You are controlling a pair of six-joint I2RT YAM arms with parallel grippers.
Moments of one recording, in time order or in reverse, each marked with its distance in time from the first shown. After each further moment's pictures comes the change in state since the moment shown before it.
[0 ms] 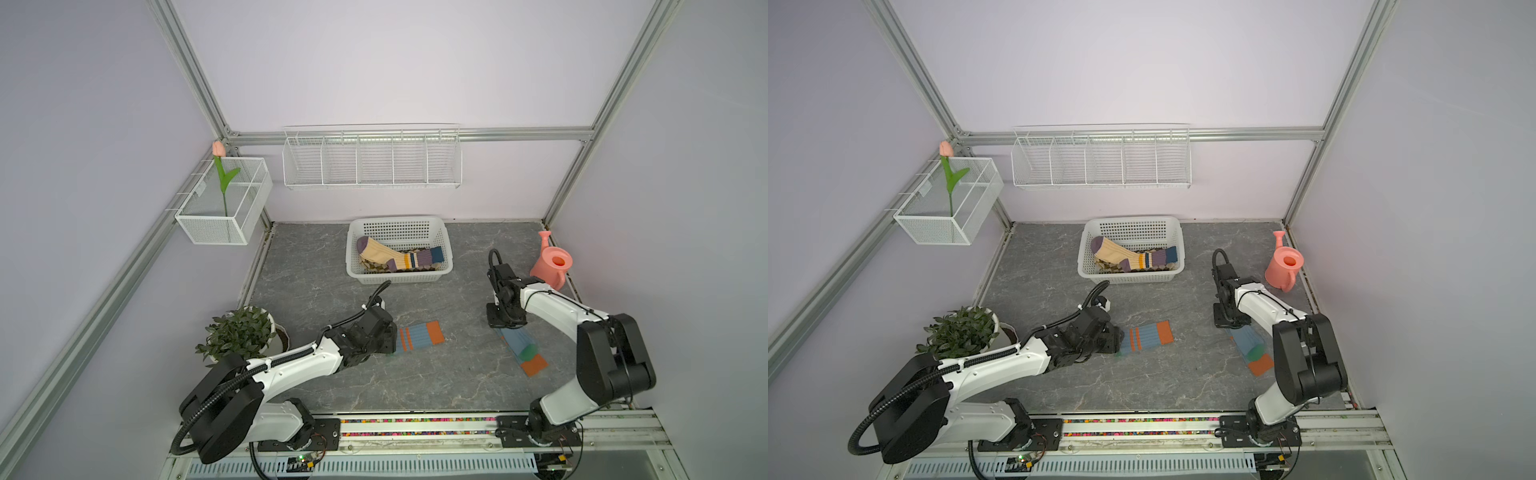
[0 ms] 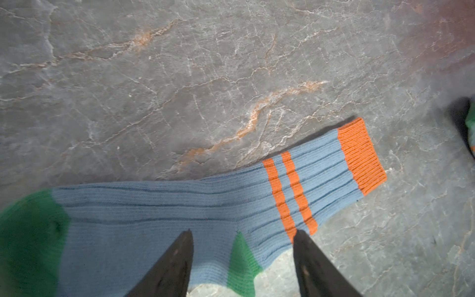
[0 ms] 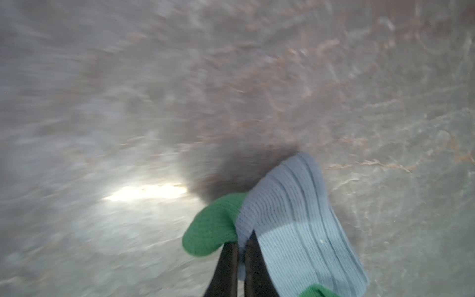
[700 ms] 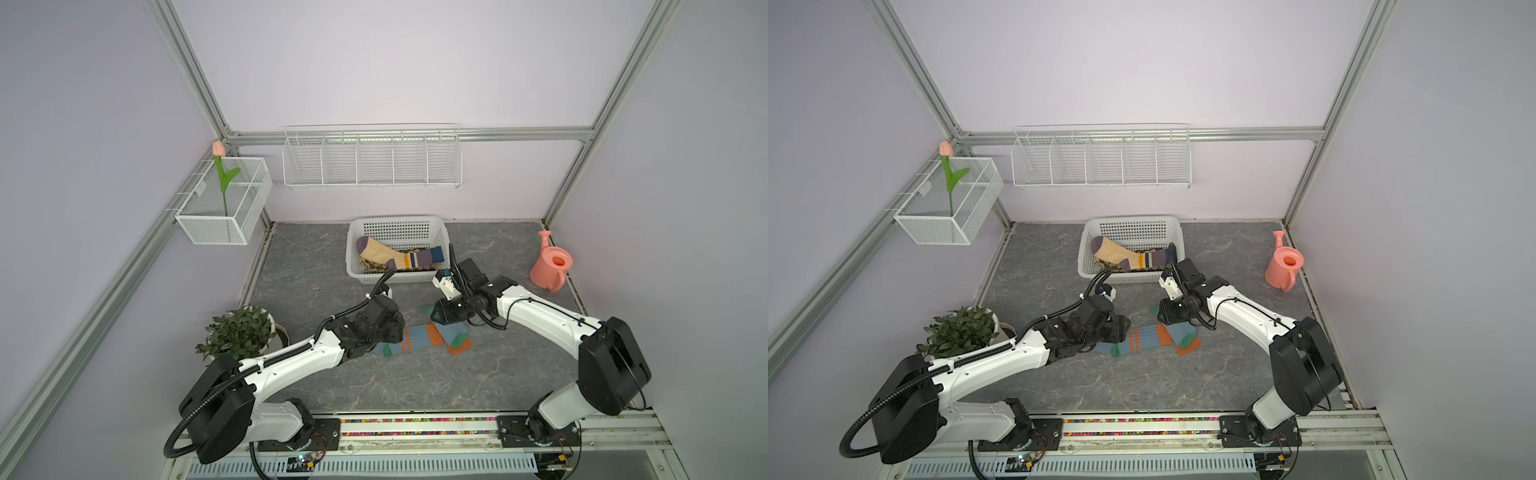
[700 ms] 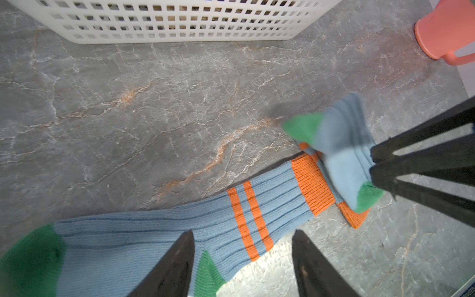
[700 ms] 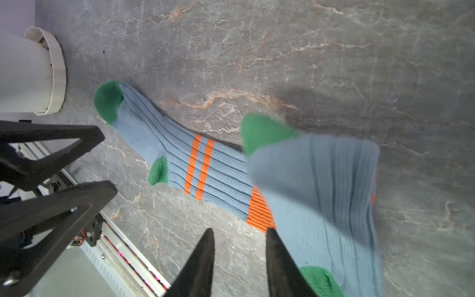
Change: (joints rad) left arm -0.033 -0.002 0.158 -0.084 -0.017 0.032; right arm 0.292 0.005 0.071 0.209 -0.423 0.050
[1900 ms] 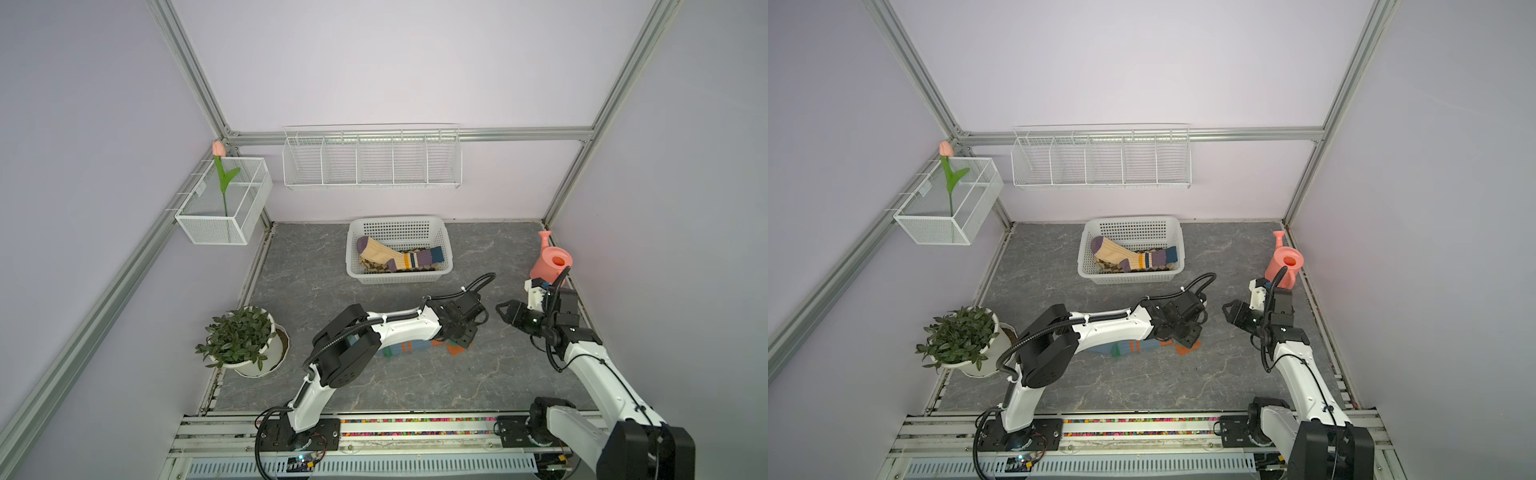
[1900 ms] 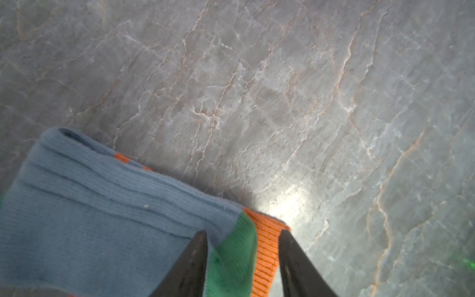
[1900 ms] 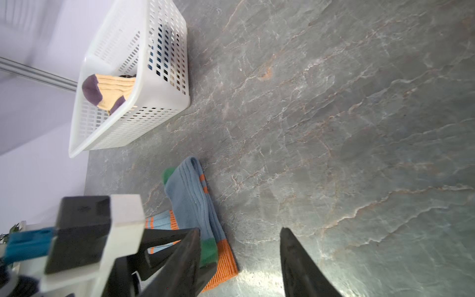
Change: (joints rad) left arm -0.236 0.816 0.782 -0.163 0.121 0.251; right arm -0.674 -0.530 -0.518 0.290 -0.169 0.094
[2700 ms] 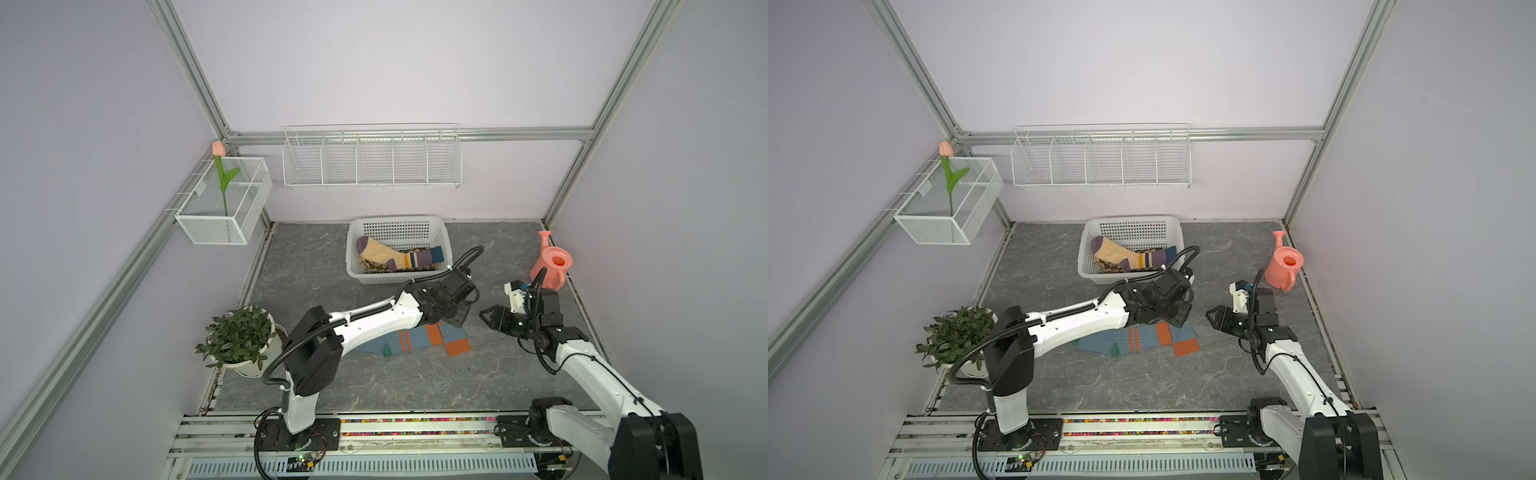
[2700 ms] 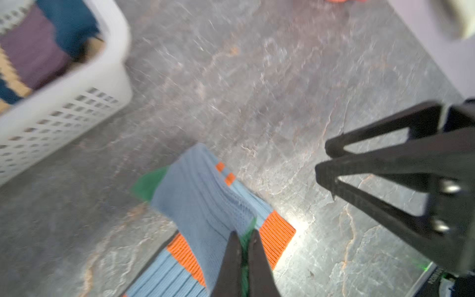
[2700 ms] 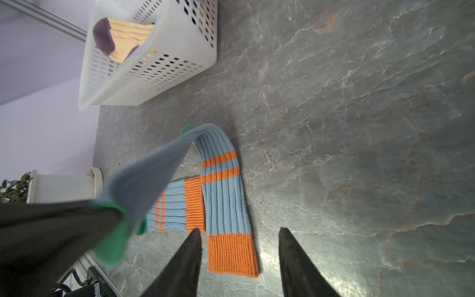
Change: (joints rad) left arm 0.088 -0.270 -0.035 -0.068 -0.074 -0.017; right arm 0.179 0.059 -0.026 0.033 0.008 0.010
